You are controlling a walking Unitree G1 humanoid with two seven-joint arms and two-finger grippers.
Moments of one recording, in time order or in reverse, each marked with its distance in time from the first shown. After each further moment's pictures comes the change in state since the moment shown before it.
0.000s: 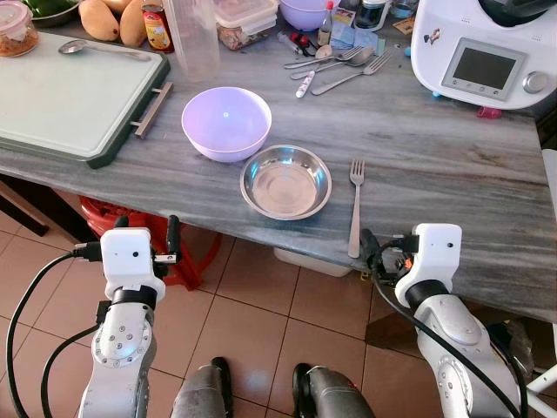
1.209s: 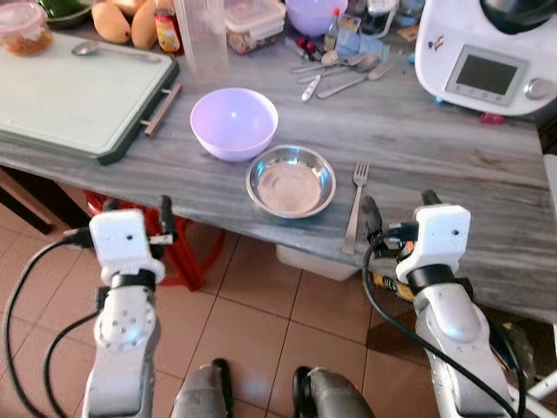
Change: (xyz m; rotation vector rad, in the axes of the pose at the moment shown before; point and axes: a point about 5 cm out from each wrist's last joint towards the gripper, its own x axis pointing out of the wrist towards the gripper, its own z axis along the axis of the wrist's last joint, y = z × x) left arm 0.013 -0.006 0.017 -0.038 -0.062 0.068; right arm 0.001 0.006 0.035 -0.200 -0.324 -0.039
